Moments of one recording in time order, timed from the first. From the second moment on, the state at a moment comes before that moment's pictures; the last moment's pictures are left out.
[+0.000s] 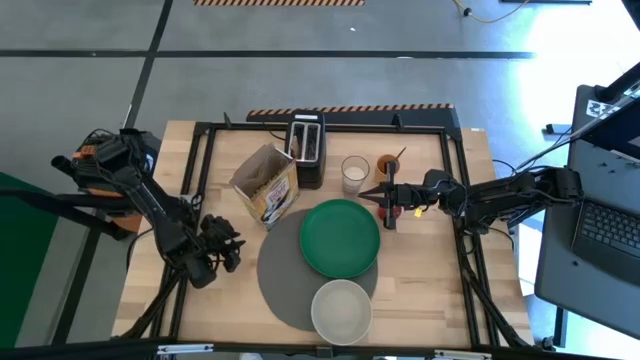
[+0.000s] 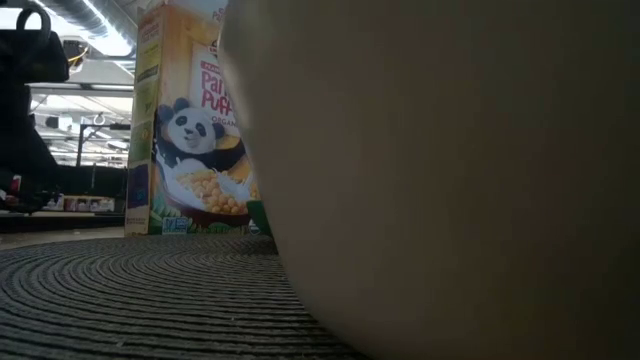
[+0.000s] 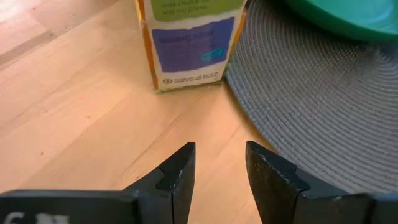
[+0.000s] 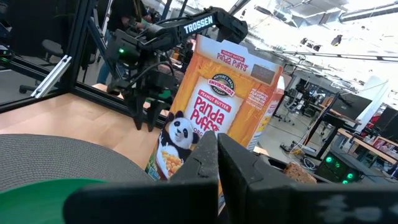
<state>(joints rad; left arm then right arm) -0.90 1.21 0.52 -0.75 -0.76 -1.61 -0.11 1.20 0.33 0.99 -0.19 -0.39</state>
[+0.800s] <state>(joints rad) -0.81 1.28 0.52 -0.63 -0.79 -1.64 -0.11 1.20 0.33 0.99 -0.19 -0.39</state>
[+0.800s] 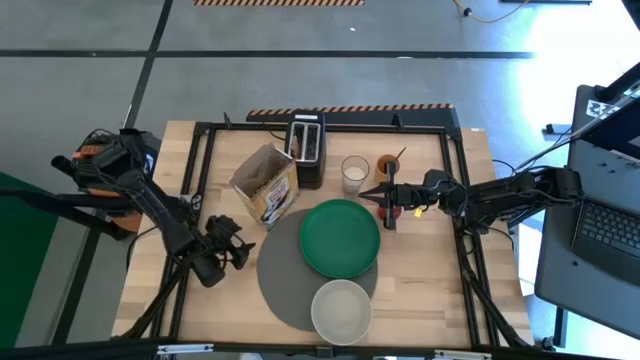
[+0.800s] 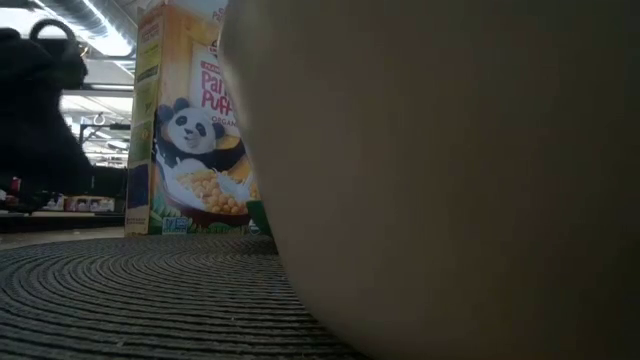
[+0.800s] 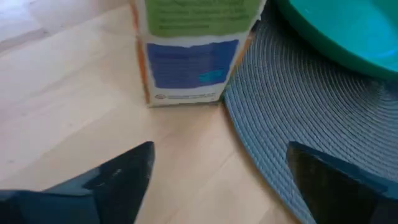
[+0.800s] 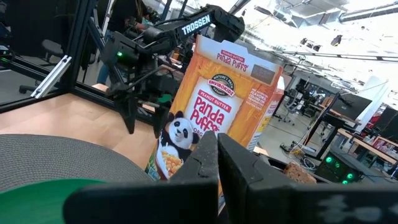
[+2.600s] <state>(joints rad) -0.60 1.58 0.52 -0.53 -1.12 -1.50 -0.11 1.20 0.33 0.97 -0.19 -0.39</state>
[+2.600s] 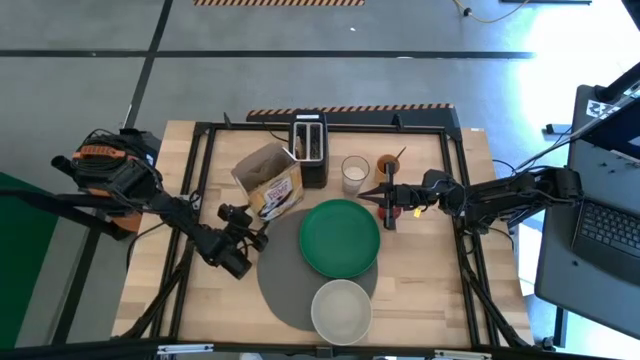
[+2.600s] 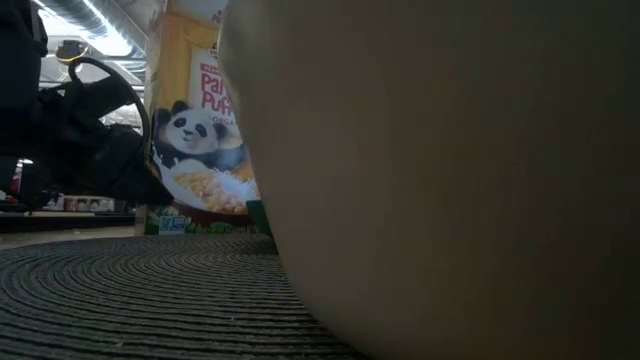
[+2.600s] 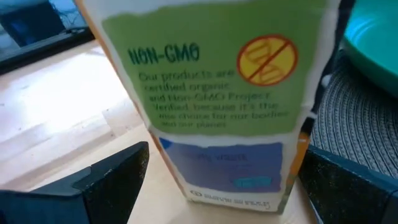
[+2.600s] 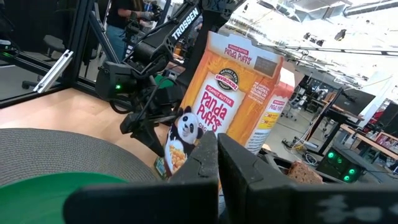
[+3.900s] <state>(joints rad) -0.53 1.58 0.52 -0.29 -1.22 -1.27 -0.11 1.20 0.33 0.97 -0.19 -0.39</state>
